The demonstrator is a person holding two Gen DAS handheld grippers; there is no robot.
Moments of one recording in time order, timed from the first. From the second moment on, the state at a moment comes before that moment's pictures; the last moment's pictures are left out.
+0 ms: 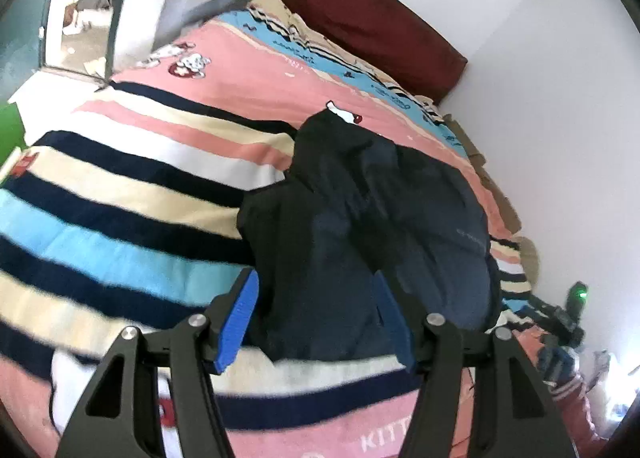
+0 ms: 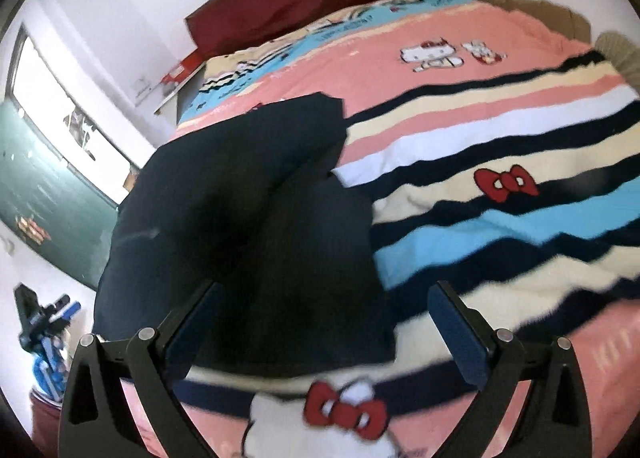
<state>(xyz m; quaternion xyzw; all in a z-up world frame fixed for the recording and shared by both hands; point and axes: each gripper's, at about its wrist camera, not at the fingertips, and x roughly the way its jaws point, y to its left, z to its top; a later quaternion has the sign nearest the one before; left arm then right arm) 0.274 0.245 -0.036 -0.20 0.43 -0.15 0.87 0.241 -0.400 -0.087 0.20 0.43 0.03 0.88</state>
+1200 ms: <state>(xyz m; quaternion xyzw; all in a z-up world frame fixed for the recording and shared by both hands) 0.078 0.063 -0.046 -0.01 0.37 -0.03 0.93 0.050 -0.245 -0.095 0.02 0.35 -0.04 0.94</state>
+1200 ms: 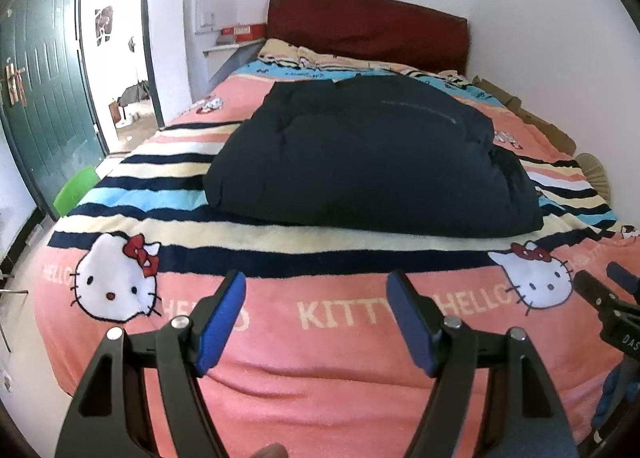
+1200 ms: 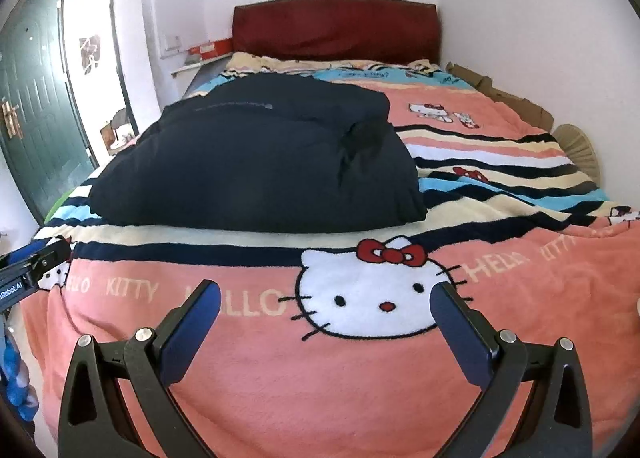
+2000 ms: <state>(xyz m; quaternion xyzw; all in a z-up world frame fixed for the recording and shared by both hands) 0.067 0.060 -0.053 0.01 0.35 -0.02 0.94 0.045 -0.240 -0.093 0.01 0.33 -0.03 0.94</state>
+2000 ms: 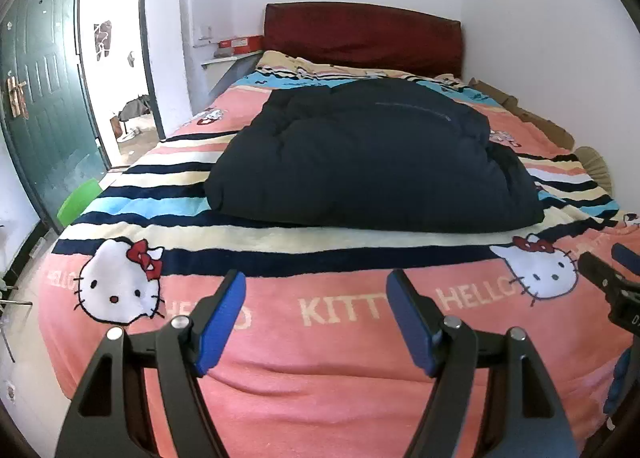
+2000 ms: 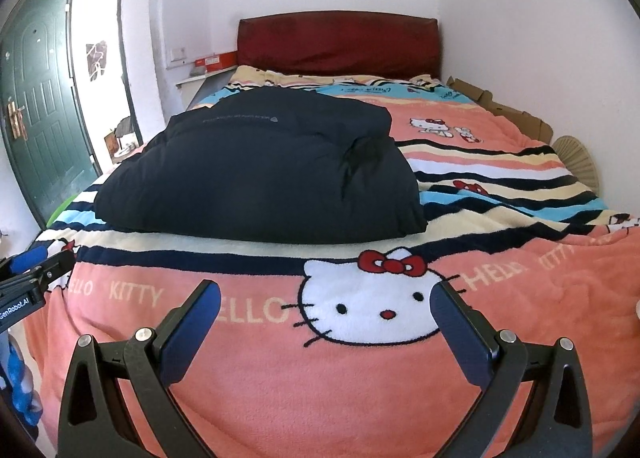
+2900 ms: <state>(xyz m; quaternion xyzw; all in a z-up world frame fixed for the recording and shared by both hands) 0.066 0.056 -0.059 0.02 0.34 -0.01 0.94 0.051 -0.247 -0.111 0.01 0.35 -0.04 0.94</state>
